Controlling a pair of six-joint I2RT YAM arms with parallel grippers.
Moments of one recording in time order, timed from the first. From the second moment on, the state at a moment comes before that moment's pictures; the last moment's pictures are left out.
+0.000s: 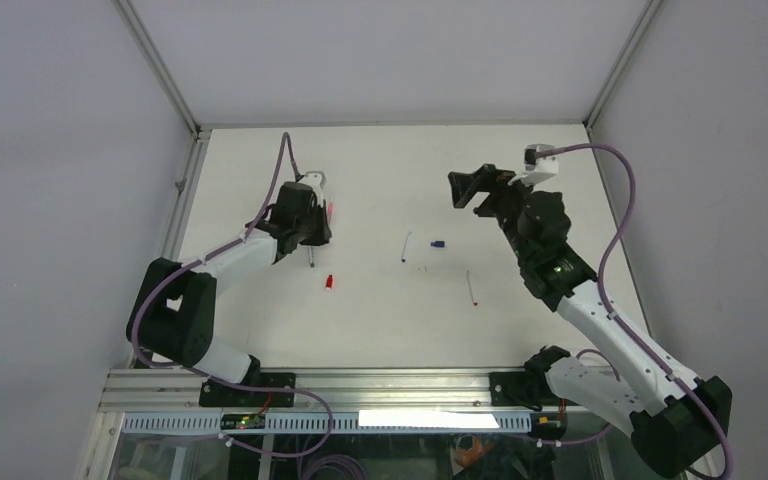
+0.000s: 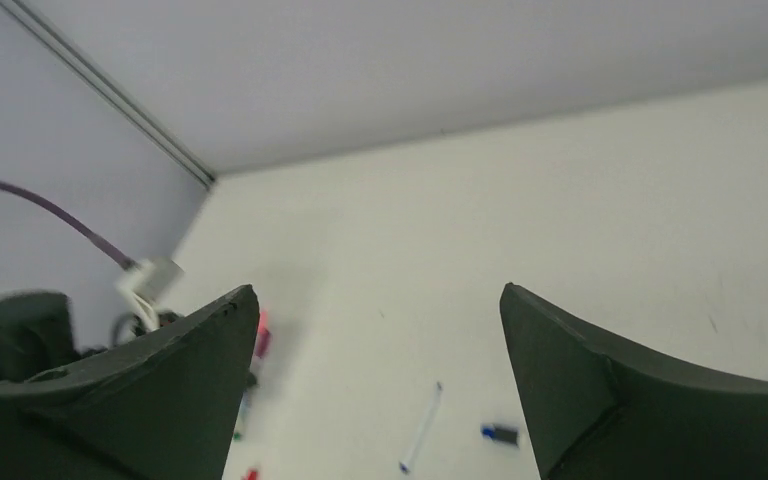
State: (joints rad) left arm -0.38 1.47 0.80 -0.06 0.00 -0.27; right arm 0.52 0.89 0.81 0.21 0.19 0.43
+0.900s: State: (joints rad) left arm -0.43 1.70 0.99 -0.36 -0.27 -0.40; right arm 0.52 0.98 0.71 -0.24 0.32 0.48
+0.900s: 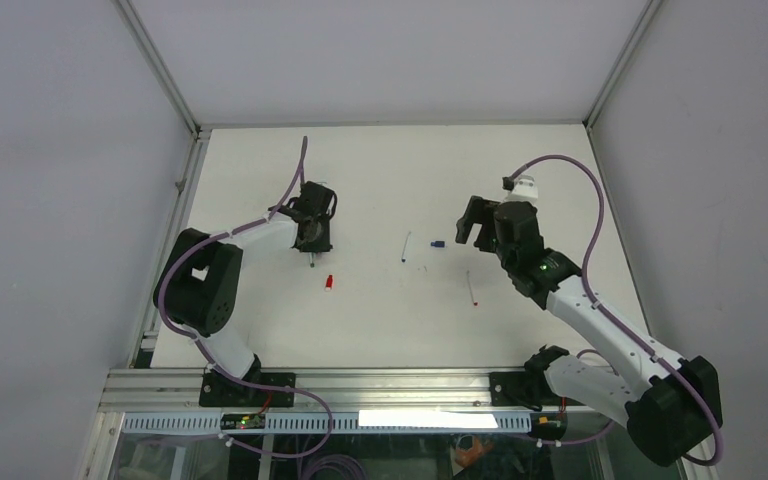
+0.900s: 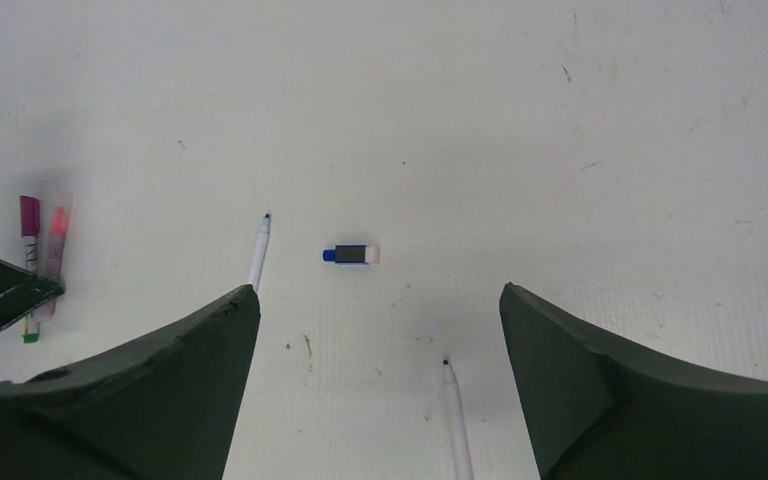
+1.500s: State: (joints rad) left arm -0.43 1.51 0.98 -0.39 -0.27 -0.39; right arm 0.53 1.27 0.79 -0.44 0.34 0.55
